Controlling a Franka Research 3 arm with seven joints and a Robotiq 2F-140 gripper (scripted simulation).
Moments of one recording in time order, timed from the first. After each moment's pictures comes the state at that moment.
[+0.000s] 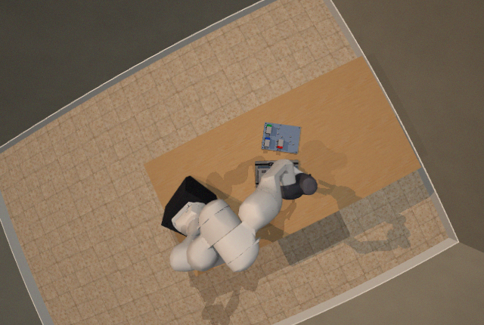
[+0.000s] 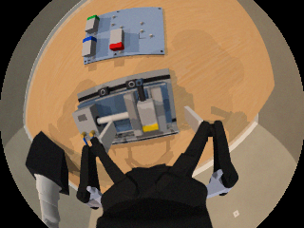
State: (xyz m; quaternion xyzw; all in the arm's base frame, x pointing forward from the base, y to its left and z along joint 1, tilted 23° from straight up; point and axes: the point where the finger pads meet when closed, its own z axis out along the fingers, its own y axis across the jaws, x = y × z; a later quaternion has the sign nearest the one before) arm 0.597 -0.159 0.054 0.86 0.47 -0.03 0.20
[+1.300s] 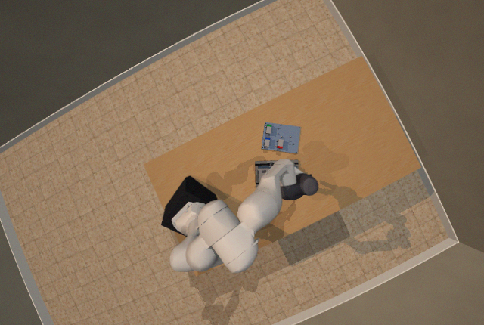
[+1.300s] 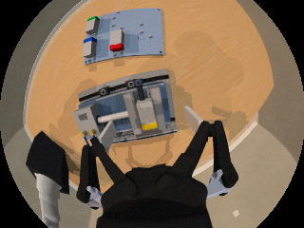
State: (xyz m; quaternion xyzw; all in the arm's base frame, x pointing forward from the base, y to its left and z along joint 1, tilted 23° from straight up) arm 0.597 -0.157 0.061 0.86 0.47 -0.03 0.20
